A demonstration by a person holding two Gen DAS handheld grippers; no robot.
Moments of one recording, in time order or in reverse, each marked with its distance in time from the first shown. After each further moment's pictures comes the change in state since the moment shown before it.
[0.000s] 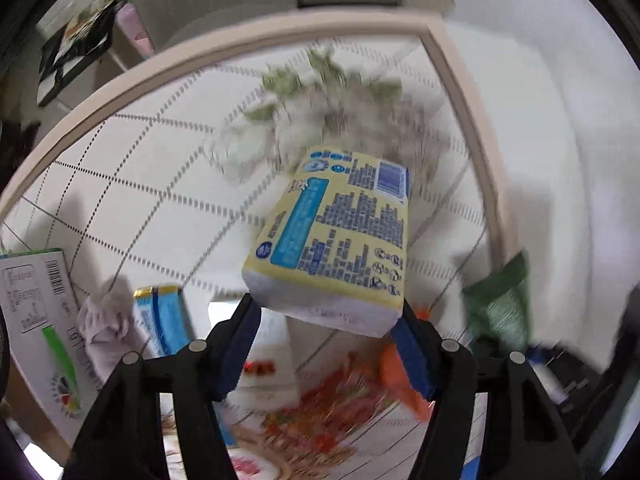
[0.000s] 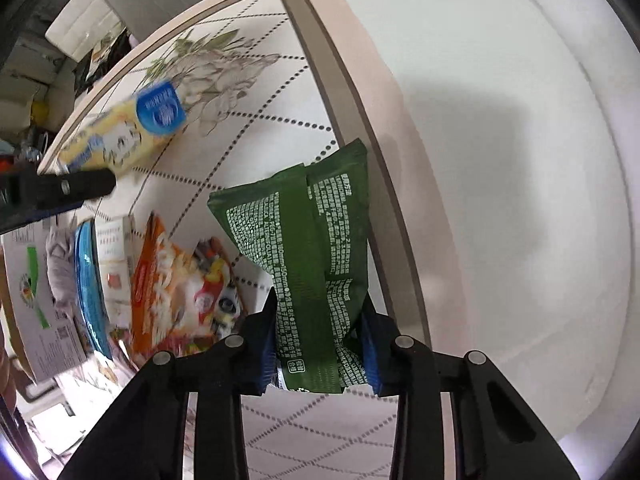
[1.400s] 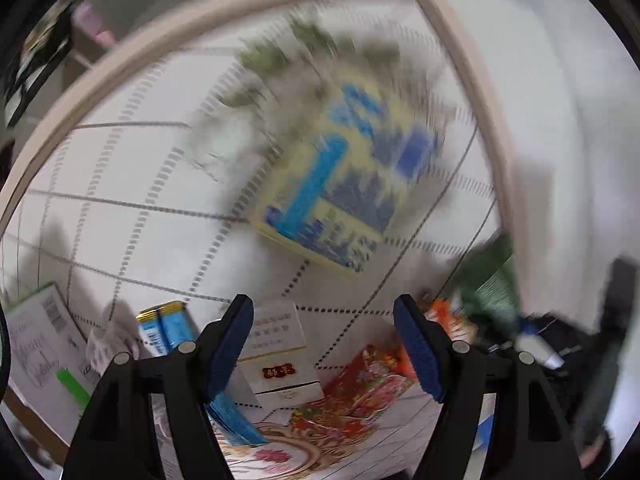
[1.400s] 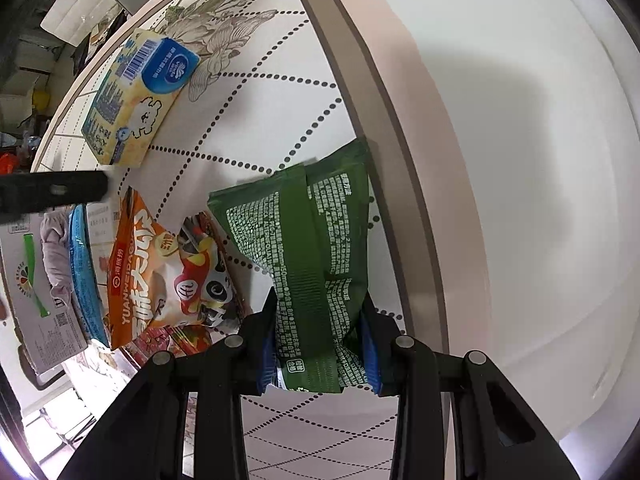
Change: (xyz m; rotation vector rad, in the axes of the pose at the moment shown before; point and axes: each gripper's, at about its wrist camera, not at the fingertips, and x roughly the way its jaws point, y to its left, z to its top) left arm -0.077 0.040 0.016 0.039 0.096 -0.078; right arm 0.004 -0.010 0.037 0.024 0.111 0.071
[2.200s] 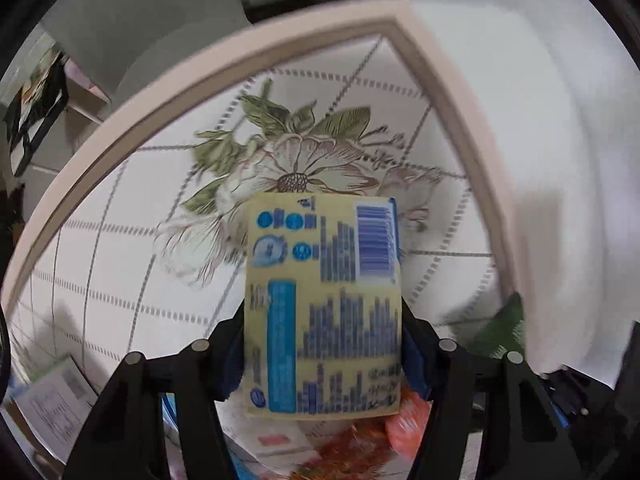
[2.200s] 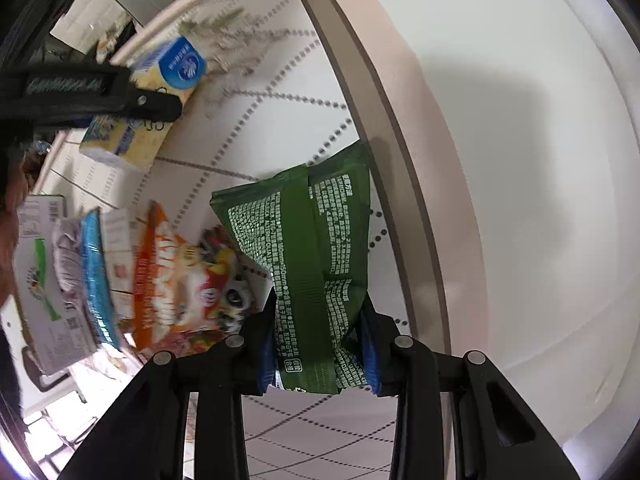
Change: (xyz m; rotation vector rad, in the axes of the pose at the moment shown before) left arm -0.029 0.005 0.034 0.097 -0.087 0.071; right arm -0.017 0.013 -0.001 -0.013 -0.066 0.015
